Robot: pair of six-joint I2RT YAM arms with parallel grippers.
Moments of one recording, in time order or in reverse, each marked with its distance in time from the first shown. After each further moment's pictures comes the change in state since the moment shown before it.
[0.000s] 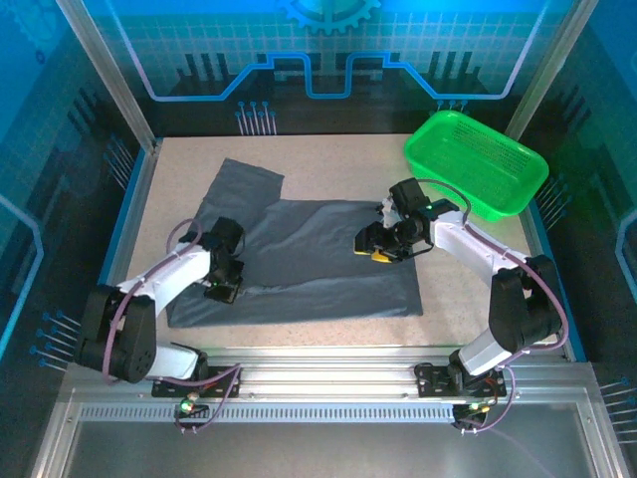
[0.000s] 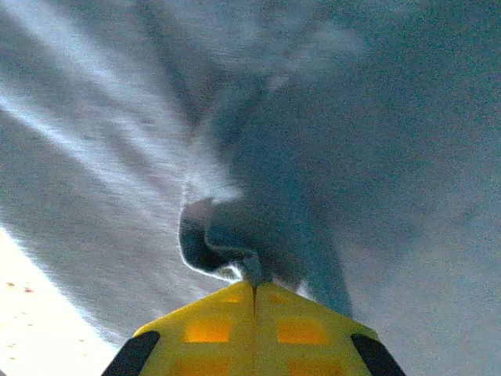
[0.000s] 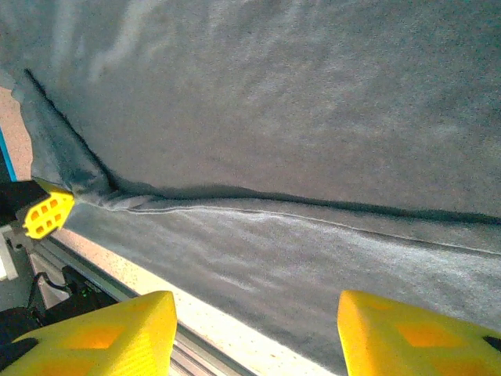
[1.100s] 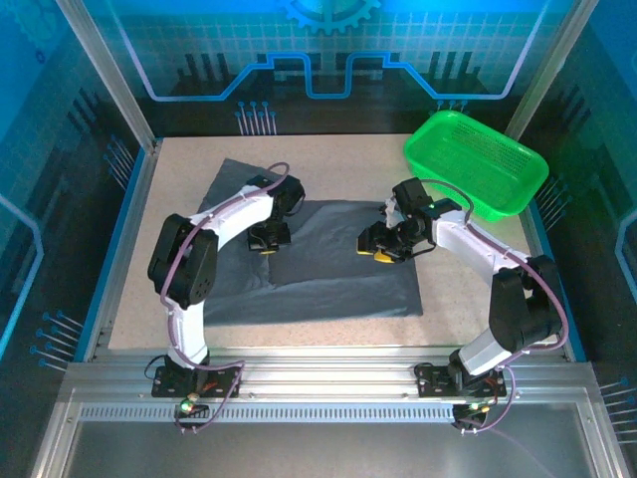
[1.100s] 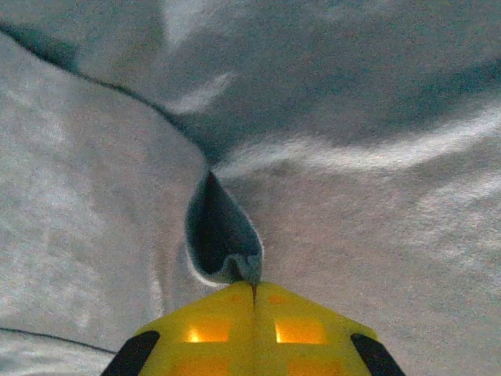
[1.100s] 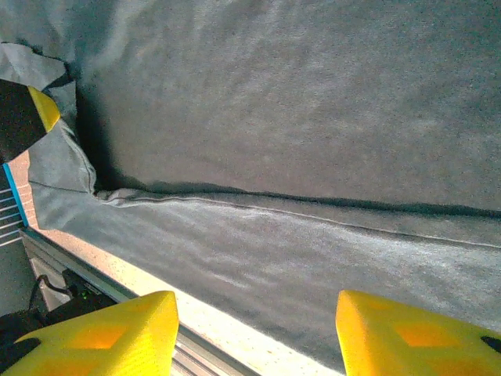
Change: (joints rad) left arm -0.217 0.561 0.691 -0.260 -0.200 0.903; right arm -0.021 0.000 0.000 -0.019 0.000 0.000
